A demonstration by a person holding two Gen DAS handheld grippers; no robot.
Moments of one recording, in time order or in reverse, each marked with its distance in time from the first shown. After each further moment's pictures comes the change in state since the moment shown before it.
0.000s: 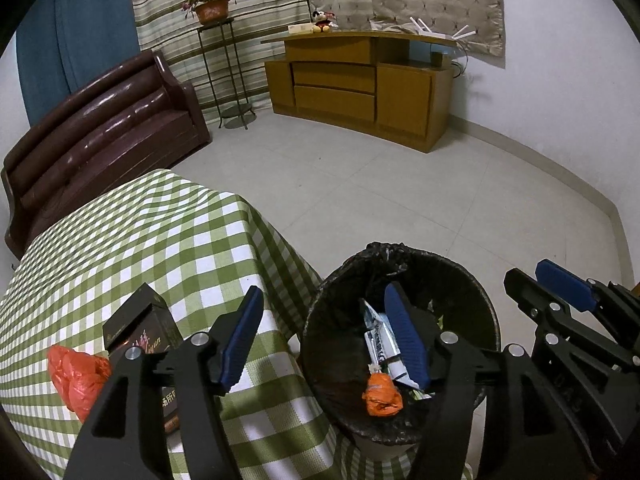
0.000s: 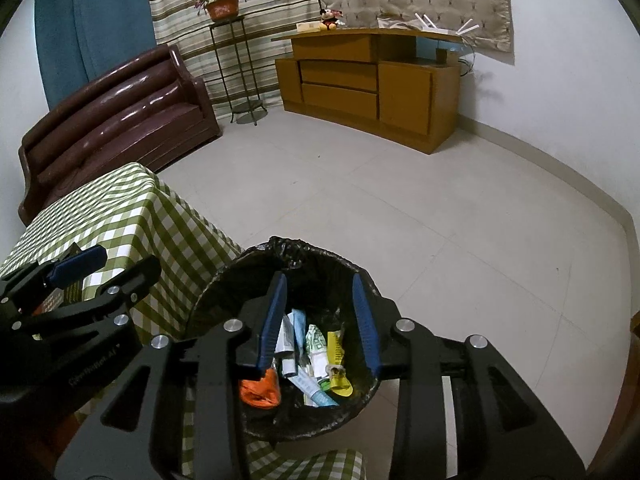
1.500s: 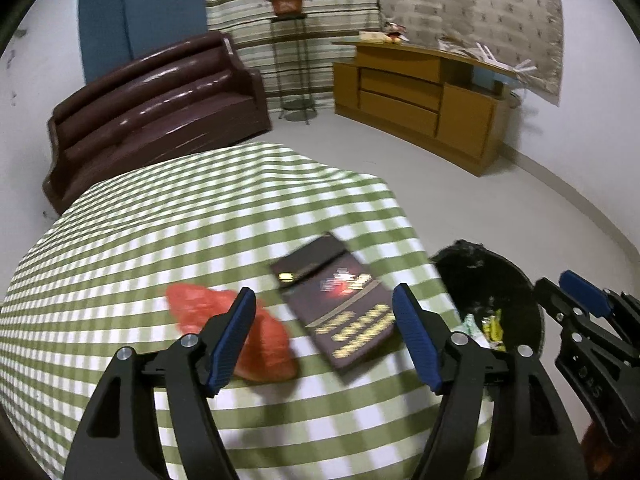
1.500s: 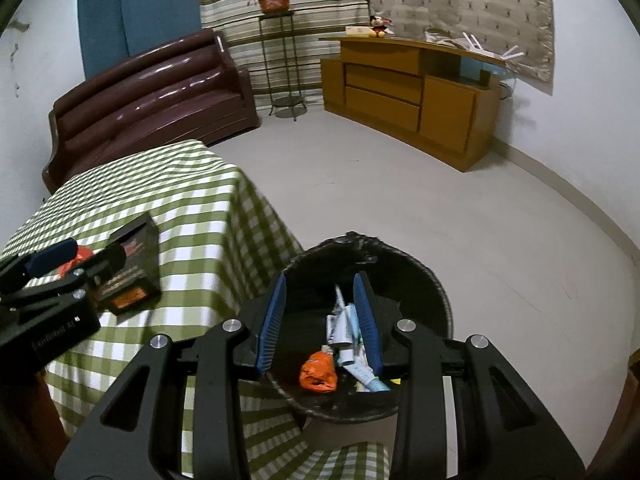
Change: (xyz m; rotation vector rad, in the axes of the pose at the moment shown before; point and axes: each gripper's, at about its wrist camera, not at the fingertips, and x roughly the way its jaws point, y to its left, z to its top) left arm -0.061 0.107 -0.040 -0.178 -0.018 0.139; right arm -0.025 0.076 -0.008 -0.141 -0.002 0.083
